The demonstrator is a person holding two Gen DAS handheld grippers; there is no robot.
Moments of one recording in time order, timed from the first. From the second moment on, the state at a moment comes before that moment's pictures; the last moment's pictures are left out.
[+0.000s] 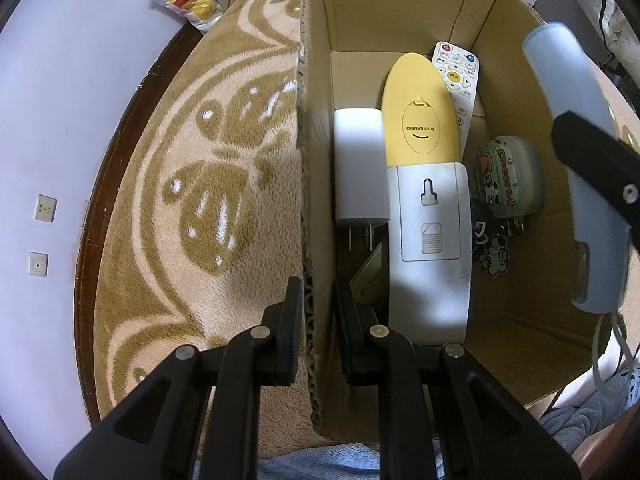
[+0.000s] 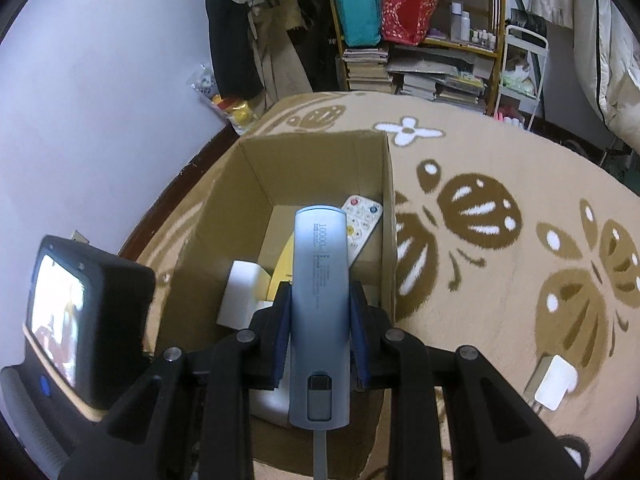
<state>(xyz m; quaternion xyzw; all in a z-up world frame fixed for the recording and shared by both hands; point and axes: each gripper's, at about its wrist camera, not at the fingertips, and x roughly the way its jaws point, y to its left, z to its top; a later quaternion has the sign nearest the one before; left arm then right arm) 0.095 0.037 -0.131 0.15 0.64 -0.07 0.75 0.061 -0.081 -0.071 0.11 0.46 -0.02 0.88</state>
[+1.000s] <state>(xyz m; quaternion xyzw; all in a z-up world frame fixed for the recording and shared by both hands) 0.092 0.036 -0.130 0.15 0.63 -0.07 0.75 0.042 -0.095 -0.049 0.07 0.44 -0.06 0.89</state>
